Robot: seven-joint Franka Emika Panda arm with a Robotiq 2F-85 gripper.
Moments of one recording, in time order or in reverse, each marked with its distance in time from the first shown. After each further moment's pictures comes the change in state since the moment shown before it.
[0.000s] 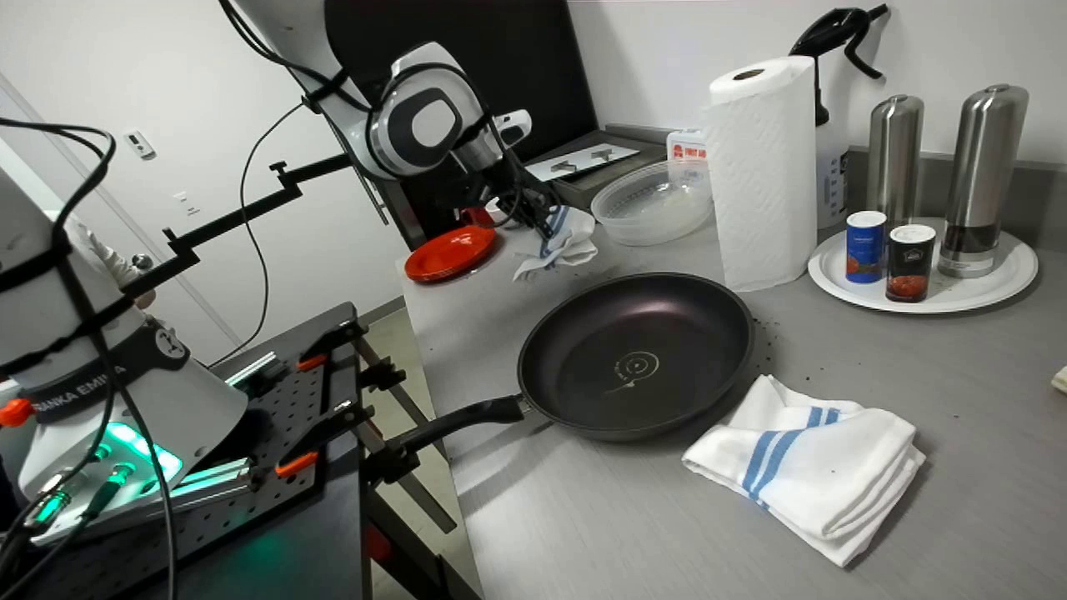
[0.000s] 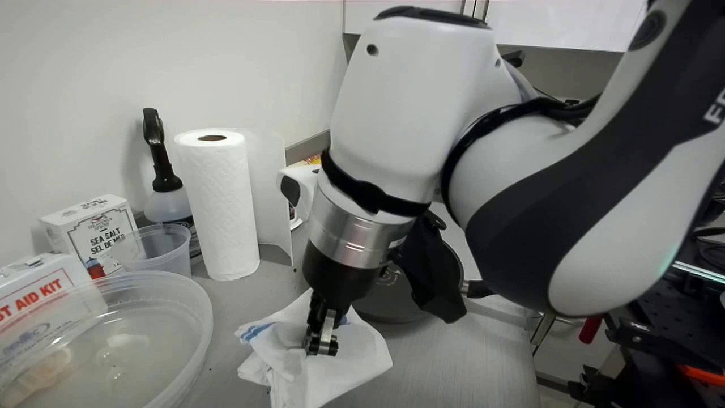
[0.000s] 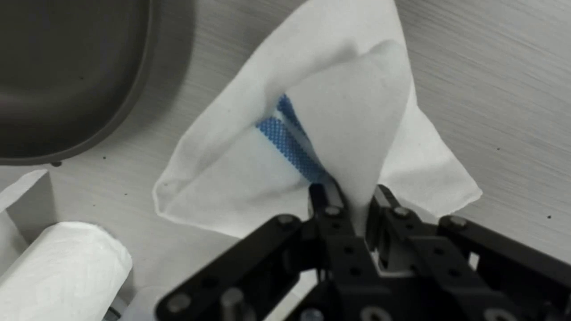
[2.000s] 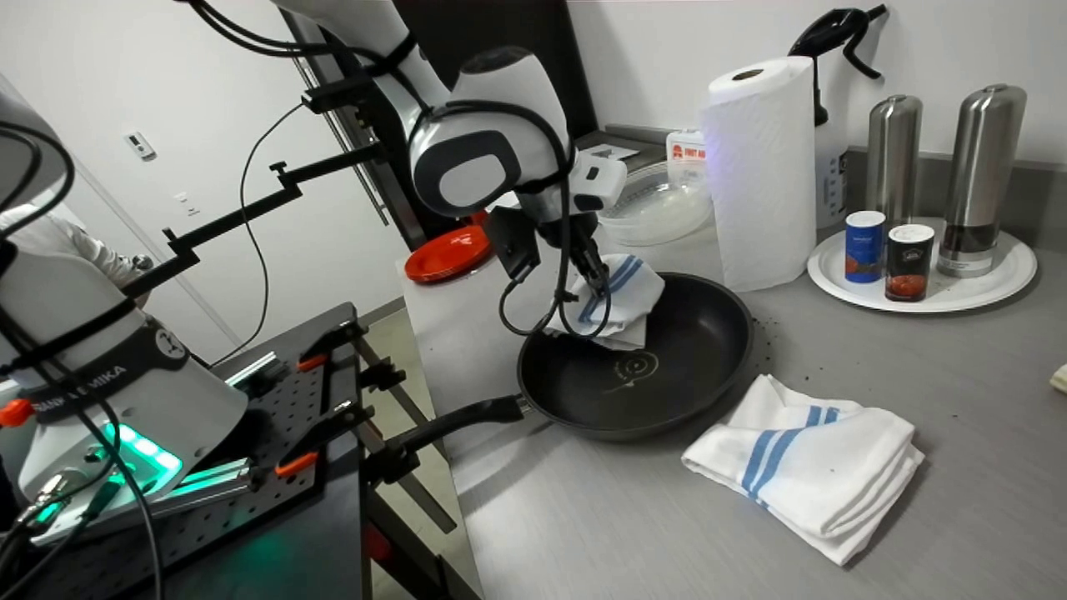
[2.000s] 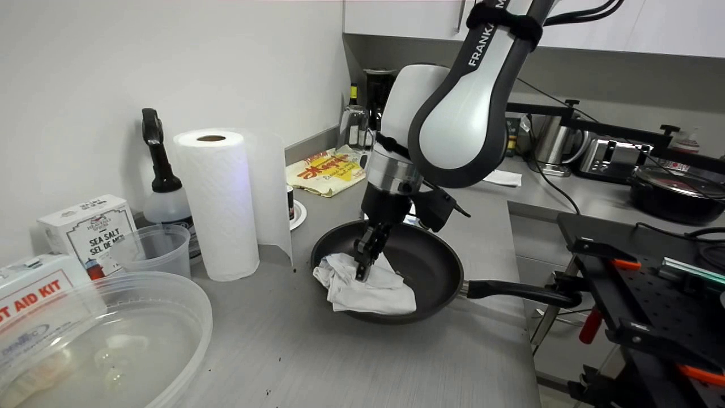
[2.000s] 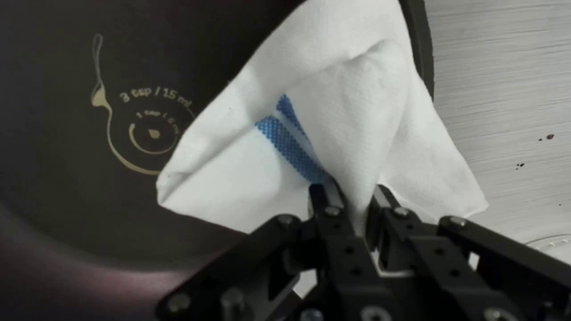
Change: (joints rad) arm -0.913 0.082 0.490 0.008 0.098 -0.049 -0.199
